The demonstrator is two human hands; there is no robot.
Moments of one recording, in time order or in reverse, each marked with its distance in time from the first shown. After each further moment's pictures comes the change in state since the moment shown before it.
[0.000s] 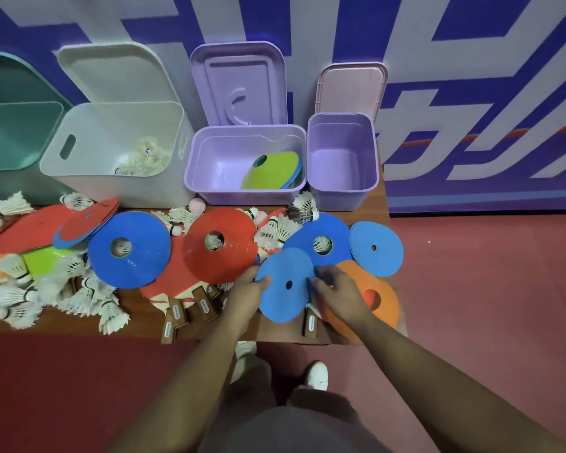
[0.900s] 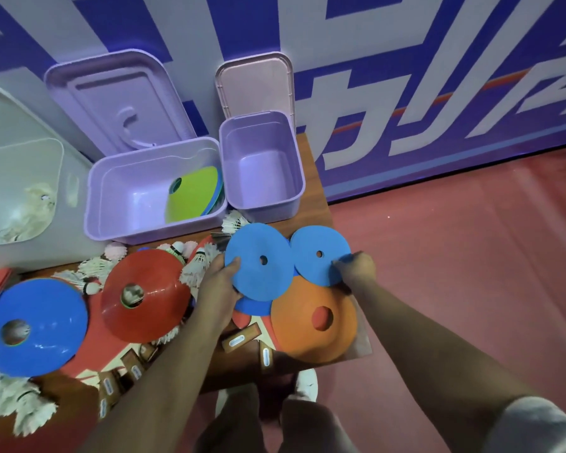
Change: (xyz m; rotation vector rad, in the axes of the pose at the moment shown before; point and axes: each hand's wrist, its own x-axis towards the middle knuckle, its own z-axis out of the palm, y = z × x) left_hand 0.077 0.047 0.092 -0.289 -0.130 -0.056; right_hand 0.105 0.130 -0.108 0.020 0.394 0.663
